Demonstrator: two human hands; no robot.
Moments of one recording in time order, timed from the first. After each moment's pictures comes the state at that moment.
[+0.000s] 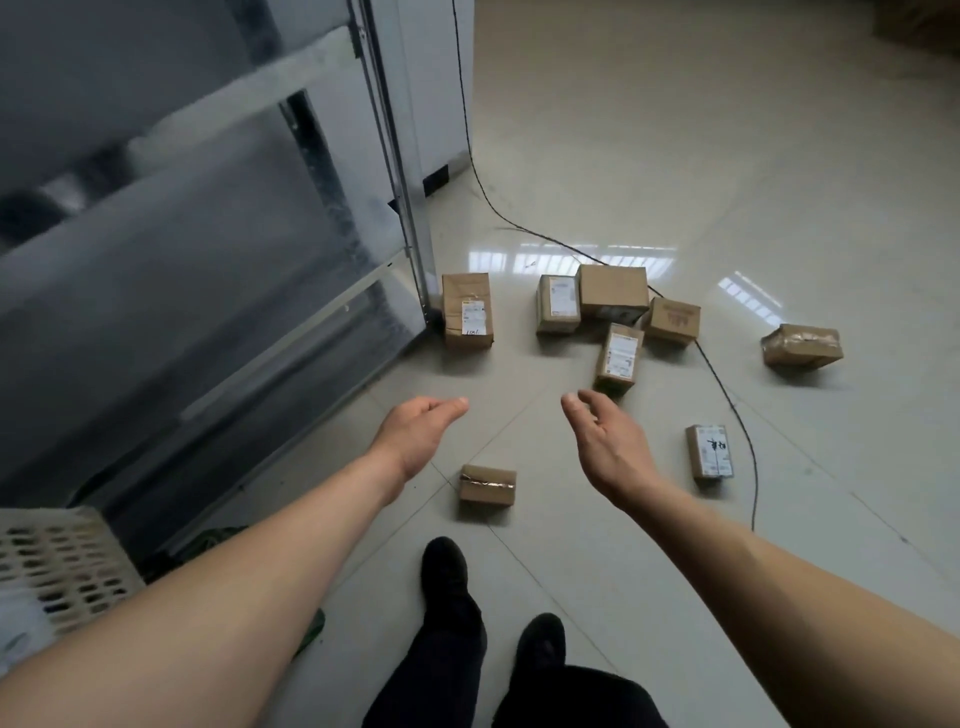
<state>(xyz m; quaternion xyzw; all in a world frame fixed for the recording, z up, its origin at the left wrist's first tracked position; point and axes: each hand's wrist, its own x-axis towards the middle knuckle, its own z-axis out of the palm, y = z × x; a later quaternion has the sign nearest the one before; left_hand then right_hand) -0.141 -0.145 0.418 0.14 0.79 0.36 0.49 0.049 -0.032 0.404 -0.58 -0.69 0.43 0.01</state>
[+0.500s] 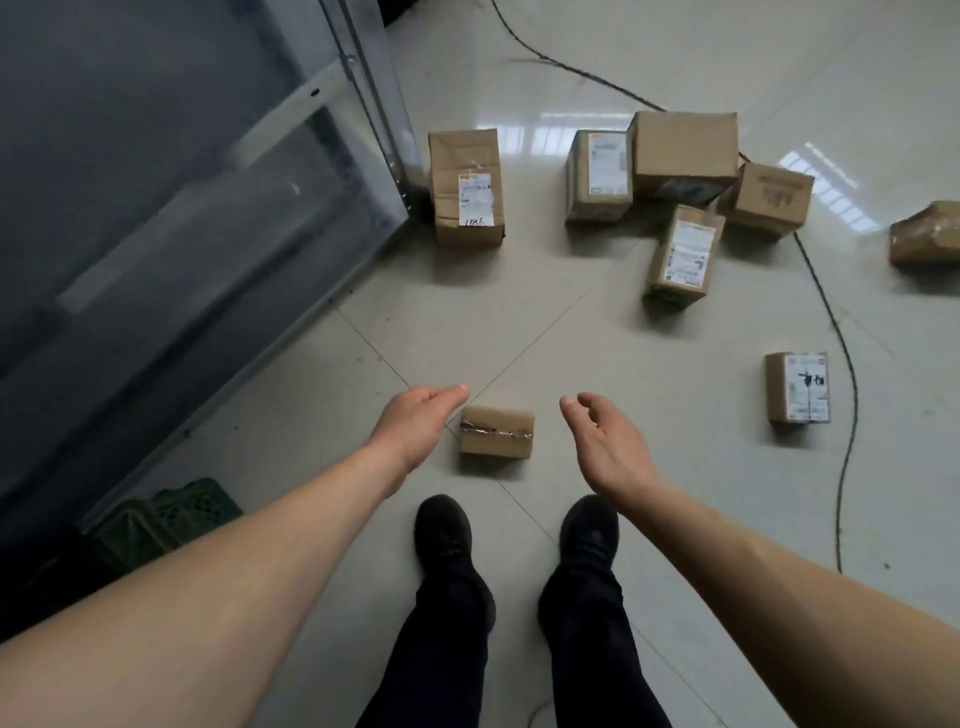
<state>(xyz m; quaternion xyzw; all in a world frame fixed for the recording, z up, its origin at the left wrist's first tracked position) -0.142 -0.109 0.157 0.07 0.80 0.25 0.54 0.047 -0.015 0.136 -0.62 -0.61 0.49 -0.10</state>
